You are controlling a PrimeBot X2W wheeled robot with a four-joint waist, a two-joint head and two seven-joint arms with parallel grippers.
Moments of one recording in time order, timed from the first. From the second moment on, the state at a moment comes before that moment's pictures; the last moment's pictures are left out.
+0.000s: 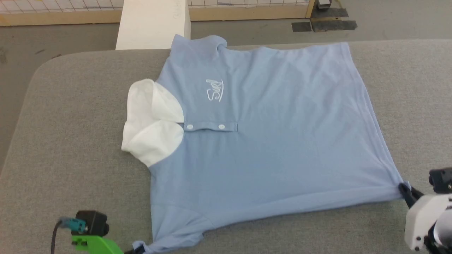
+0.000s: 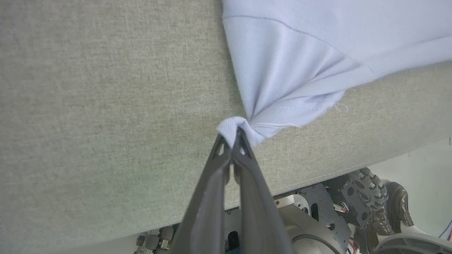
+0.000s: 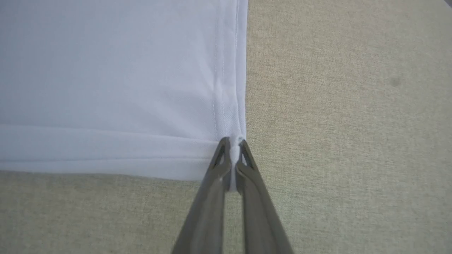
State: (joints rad) left arm 0.09 0.80 -0.56 -0.30 -1.08 0.31 0.42; right arm -0.03 -0.38 -0.05 0.13 0.27 0.13 0.37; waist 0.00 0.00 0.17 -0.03
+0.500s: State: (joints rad) left arm 0.09 0.69 -0.56 -0.25 -0.84 0.31 0.03; right arm 0.16 -0.23 -0.12 0.00 0.23 0.13 0.20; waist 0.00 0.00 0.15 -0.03
